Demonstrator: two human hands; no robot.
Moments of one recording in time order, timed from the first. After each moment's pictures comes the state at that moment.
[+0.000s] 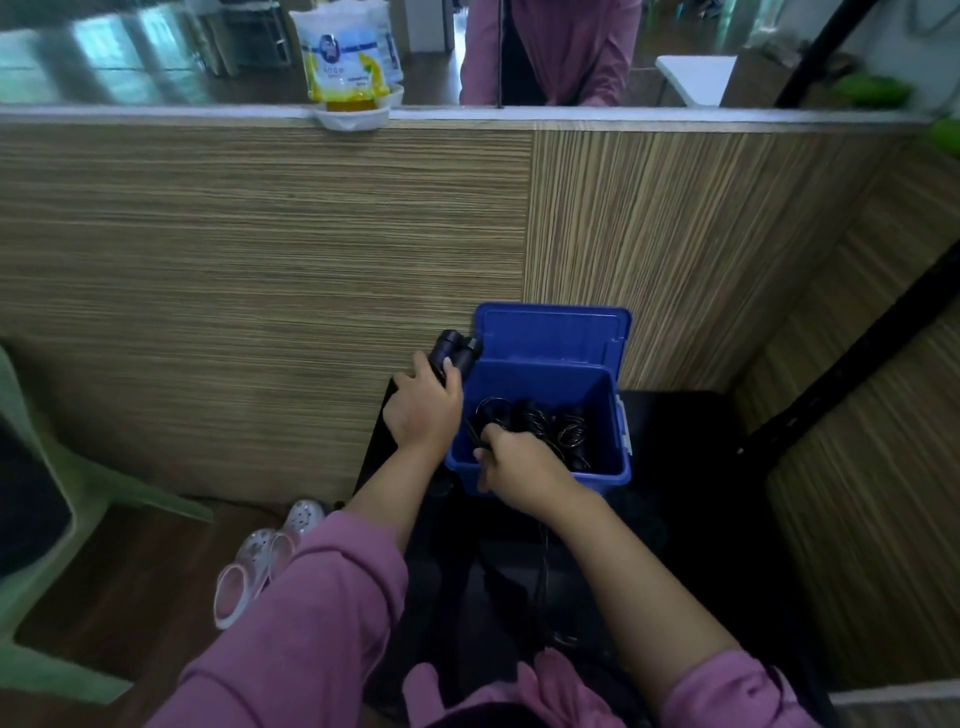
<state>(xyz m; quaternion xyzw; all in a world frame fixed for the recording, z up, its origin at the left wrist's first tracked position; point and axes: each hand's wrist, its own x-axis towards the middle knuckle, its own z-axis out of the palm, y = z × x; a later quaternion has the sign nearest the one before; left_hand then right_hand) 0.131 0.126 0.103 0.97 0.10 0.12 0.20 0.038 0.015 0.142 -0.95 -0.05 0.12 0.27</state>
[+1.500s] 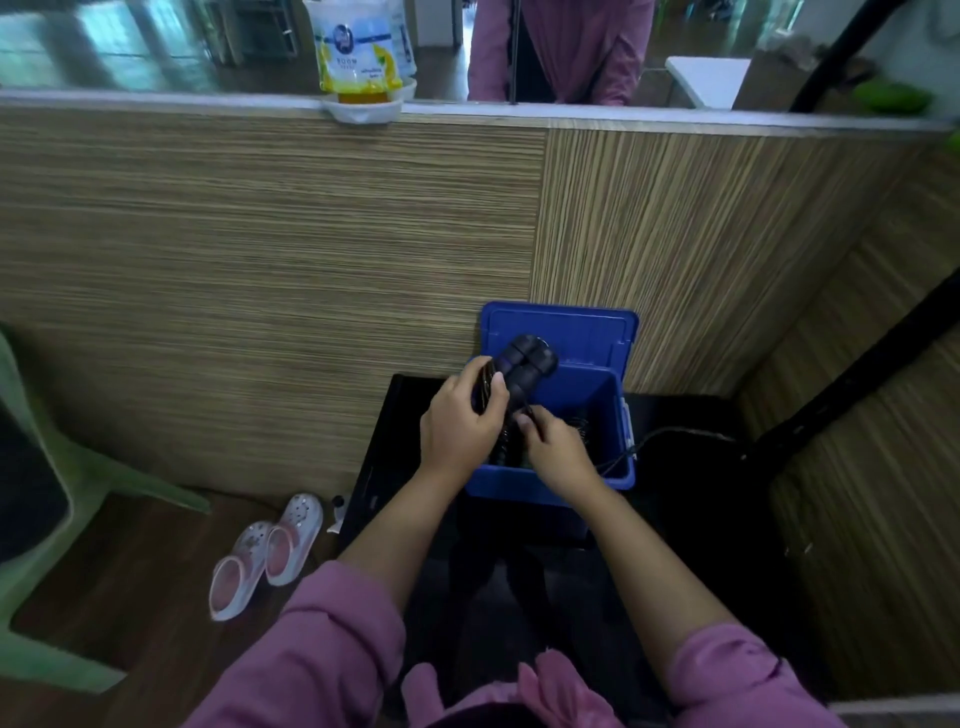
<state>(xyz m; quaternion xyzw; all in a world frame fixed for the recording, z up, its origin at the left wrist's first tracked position) 0.090 0.110 0.113 0.89 -0.08 0.16 0.42 0.058 -0.014 0.109 -0.89 0.06 0.03 0.46</state>
